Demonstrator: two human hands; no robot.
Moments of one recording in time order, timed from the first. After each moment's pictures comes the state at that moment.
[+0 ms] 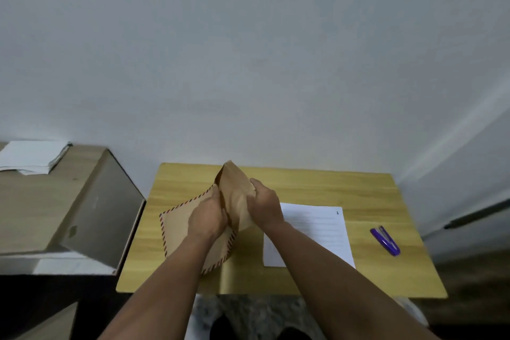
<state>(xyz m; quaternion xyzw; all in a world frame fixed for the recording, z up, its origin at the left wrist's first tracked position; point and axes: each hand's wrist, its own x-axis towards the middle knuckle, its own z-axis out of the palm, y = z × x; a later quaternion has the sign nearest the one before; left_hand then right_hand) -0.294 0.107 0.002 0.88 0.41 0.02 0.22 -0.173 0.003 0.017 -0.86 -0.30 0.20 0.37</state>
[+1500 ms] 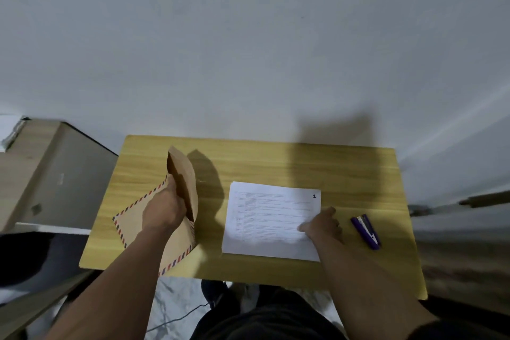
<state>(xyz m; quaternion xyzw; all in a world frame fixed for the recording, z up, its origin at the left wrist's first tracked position) -0.234 0.089 -0.041 0.83 0.53 -0.08 0.15 0.021 -0.183 -0.128 -0.92 0.08 0.38 0.07</state>
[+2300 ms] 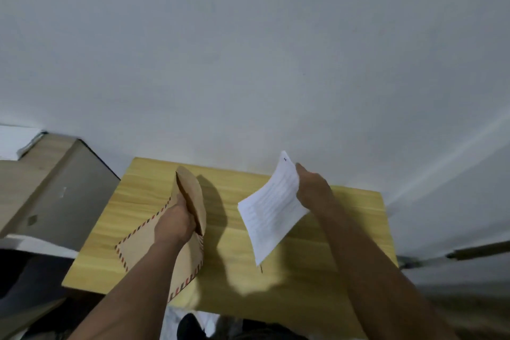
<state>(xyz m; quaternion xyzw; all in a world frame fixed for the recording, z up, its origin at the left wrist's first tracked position) -0.216 0.069 -0.023 0.82 0.53 0.00 0.22 0.079 -0.109 0.056 -0.90 -0.37 0.21 0.09</state>
